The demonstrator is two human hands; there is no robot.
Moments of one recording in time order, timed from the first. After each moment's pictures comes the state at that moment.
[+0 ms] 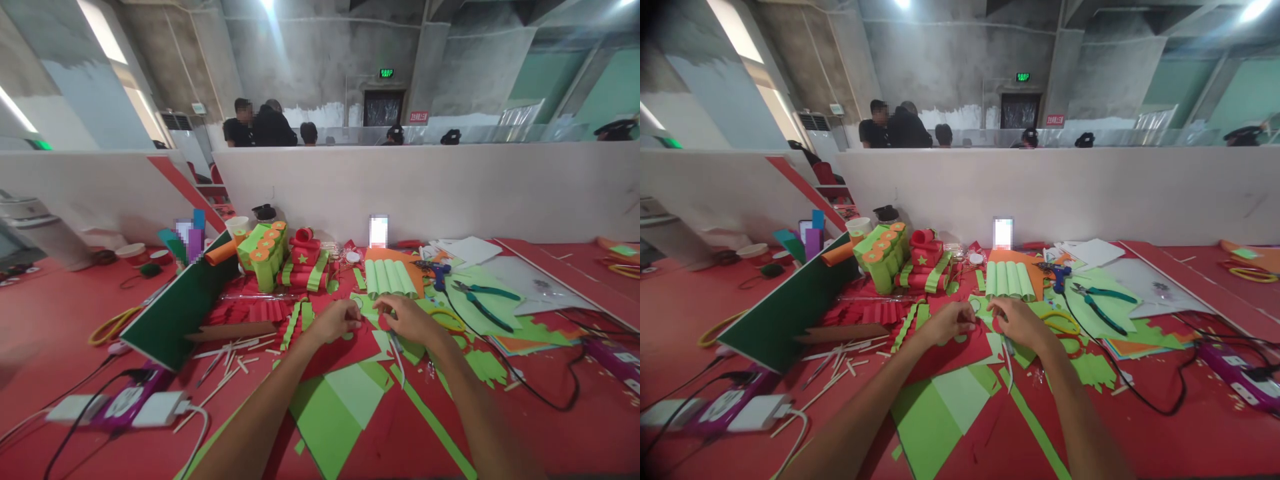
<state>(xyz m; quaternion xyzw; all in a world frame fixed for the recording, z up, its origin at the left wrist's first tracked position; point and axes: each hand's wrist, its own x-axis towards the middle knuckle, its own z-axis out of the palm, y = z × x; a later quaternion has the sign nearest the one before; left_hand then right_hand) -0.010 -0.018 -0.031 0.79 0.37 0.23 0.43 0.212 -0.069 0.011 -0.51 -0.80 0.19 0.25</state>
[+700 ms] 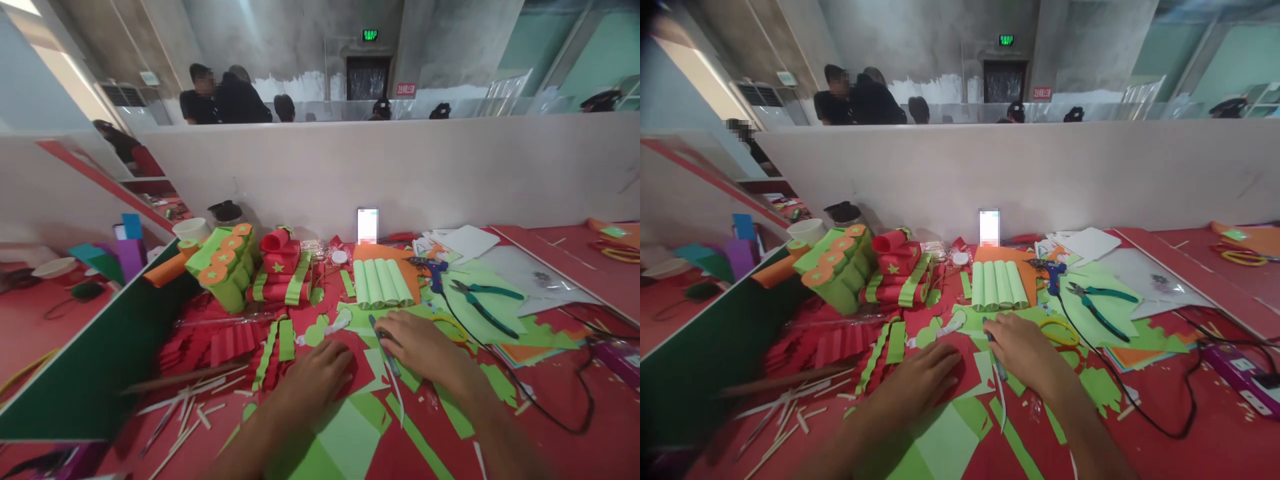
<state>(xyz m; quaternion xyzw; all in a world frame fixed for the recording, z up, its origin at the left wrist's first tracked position) -0.026 -0.069 -0.009 0.93 0.31 0.10 0.16 0.223 -0.077 0.024 -0.55 -0.82 0.10 0.12</state>
